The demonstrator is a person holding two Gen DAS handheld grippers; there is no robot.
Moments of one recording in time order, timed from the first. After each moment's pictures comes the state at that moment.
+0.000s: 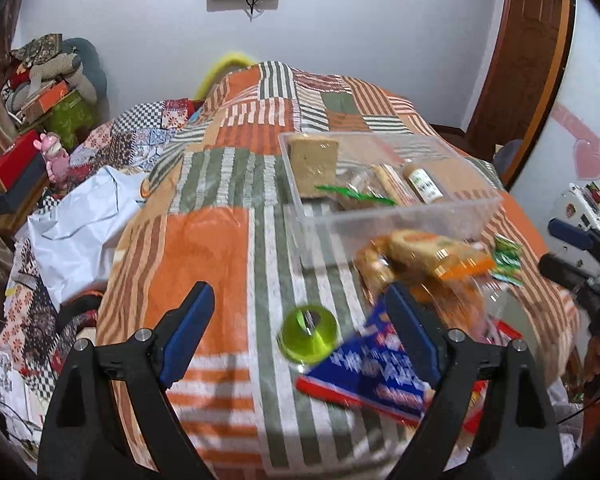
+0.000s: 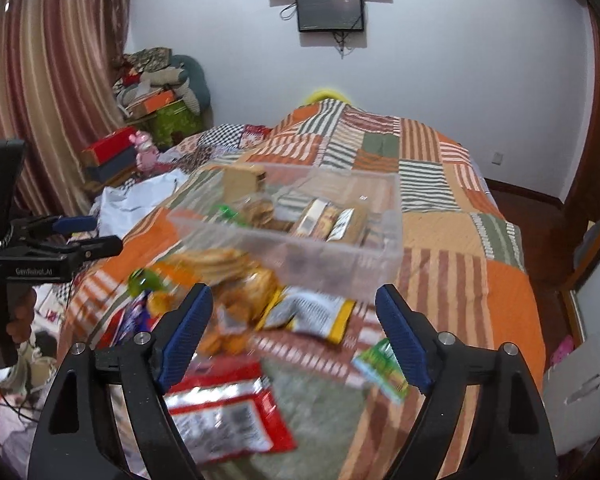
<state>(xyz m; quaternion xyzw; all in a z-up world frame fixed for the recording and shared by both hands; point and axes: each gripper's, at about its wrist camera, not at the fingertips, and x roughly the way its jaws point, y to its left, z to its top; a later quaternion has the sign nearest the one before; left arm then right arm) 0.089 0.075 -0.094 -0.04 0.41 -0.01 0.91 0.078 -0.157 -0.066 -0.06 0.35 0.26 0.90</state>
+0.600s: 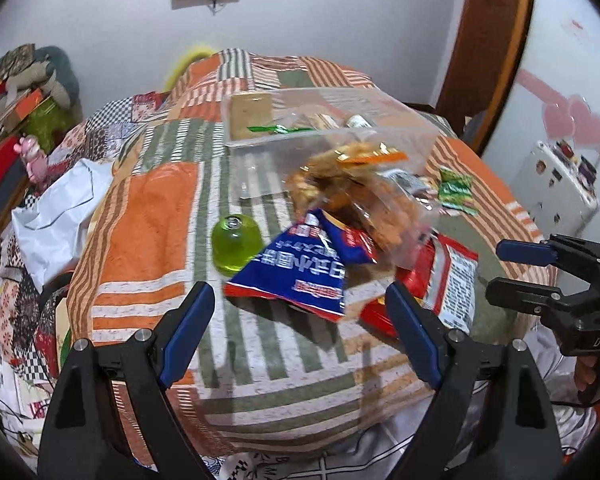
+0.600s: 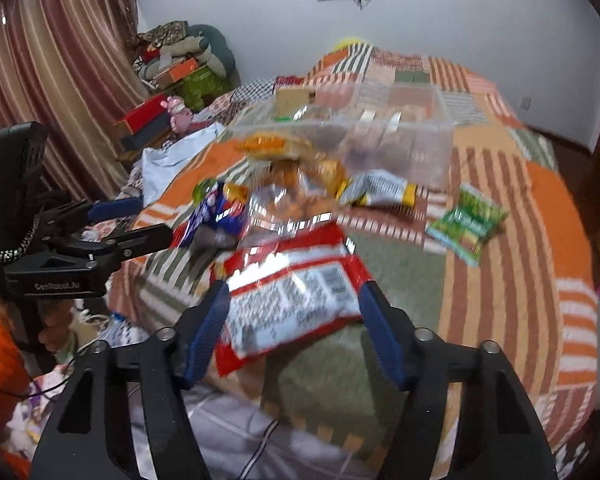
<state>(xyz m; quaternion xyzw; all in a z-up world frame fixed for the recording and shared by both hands) 0.030 0.020 -0.119 -0.01 0.42 -0.06 0.91 0.024 -0.167 -0.103 0.00 0.44 0.30 0.85</state>
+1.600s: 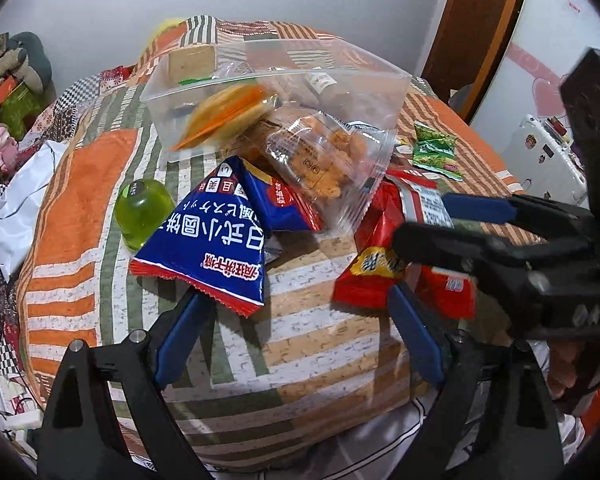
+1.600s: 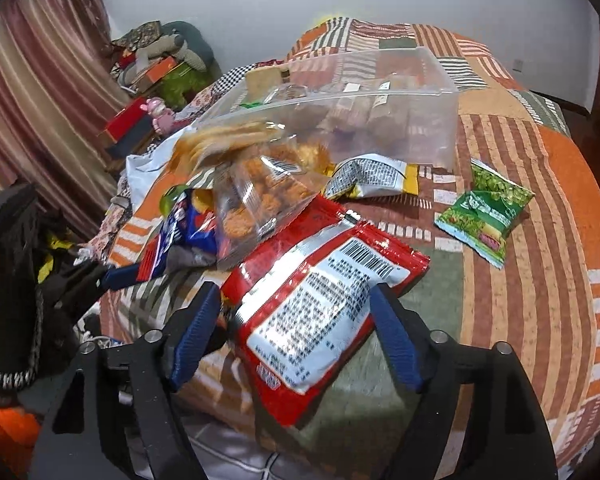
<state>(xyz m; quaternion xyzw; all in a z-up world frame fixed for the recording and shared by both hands) 0.051 -0.025 -0.158 -0.02 0.47 -0.09 0.88 0.061 -0.153 -0.119 0.03 0.47 0.28 0.84</state>
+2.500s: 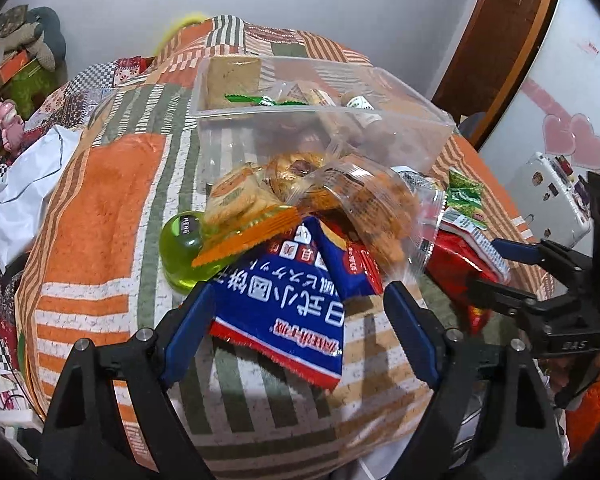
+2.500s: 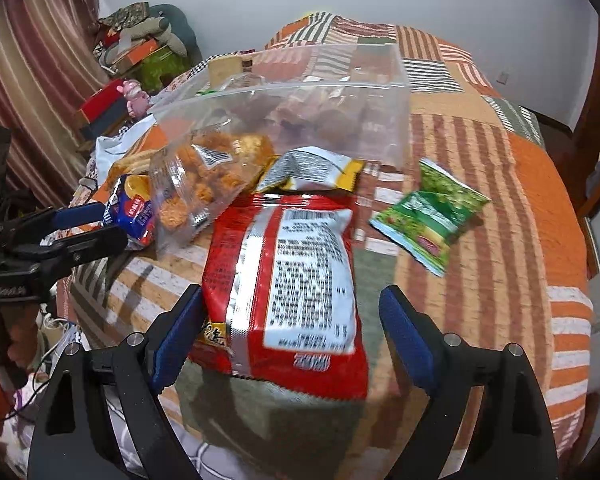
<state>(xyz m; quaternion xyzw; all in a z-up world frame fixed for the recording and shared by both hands) 0.084 0.014 -0.150 -0.06 0.46 -0.08 0.88 0.059 -0.194 -0.118 -0.03 0.47 0.25 0.85</state>
